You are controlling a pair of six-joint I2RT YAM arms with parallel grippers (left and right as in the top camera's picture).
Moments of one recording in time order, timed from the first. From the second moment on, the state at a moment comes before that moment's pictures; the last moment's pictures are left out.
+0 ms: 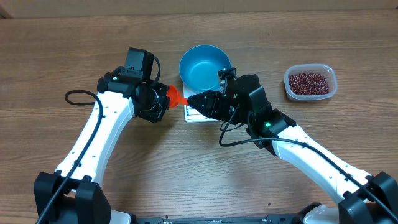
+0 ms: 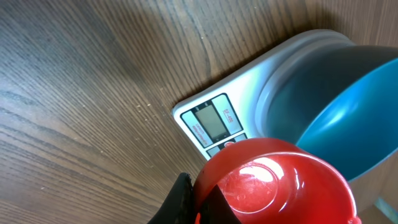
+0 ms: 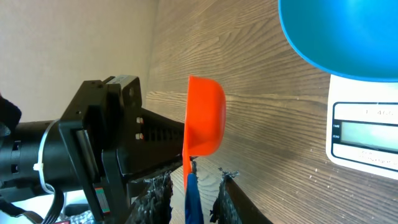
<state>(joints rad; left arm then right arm) -0.22 1.61 1.30 -0.95 0.25 -1.40 0.57 1.50 0.91 0.09 -0.50 0.94</state>
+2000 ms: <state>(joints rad) -0.29 1.61 1.30 -0.86 0.25 -1.38 0.57 1.50 0.91 0.08 -0.51 1.02</state>
